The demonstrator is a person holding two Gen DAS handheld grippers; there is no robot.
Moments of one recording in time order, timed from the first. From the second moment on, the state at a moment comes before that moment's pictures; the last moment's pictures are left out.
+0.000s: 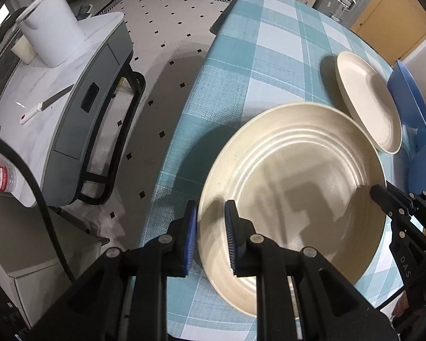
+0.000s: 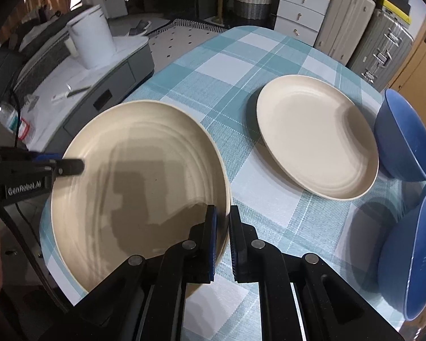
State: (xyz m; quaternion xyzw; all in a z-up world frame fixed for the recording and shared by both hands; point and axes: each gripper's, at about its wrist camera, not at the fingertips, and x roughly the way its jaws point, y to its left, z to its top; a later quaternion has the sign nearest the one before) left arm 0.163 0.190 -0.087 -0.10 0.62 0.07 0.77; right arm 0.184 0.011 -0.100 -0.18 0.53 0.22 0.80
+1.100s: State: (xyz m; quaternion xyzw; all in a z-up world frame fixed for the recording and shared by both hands) left arm 0.159 0.179 -0.086 -0.05 0.62 0.08 0.78; right arm 0.179 0.011 -0.119 -0.20 0.52 0.20 0.81
